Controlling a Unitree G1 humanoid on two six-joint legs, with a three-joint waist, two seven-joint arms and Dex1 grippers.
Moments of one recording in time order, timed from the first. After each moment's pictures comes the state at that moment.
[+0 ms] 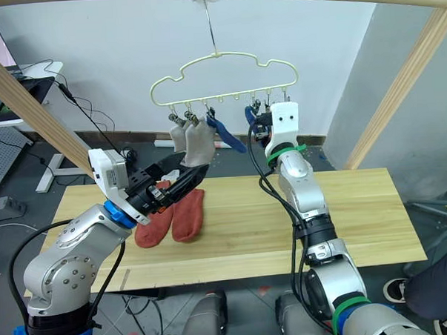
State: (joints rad) left arm -0.23 0.48 0.20 -0.48 -0.86 0.65 -0.47; right arm -0.83 0.03 -0.02 0.40 0.08 0.16 0.02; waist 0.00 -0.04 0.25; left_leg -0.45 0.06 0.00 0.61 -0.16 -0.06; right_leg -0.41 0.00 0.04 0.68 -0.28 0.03
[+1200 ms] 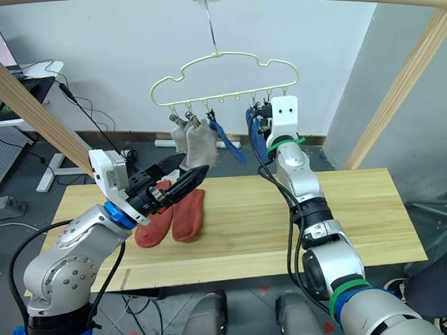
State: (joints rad) left arm -0.23 0.48 0.20 -0.48 -0.86 0.65 -0.47; right arm -0.97 0.01 -0.06 0.66 0.07 0.07 -0.05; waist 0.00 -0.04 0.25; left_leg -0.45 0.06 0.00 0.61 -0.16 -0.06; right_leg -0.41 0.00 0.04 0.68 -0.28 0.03
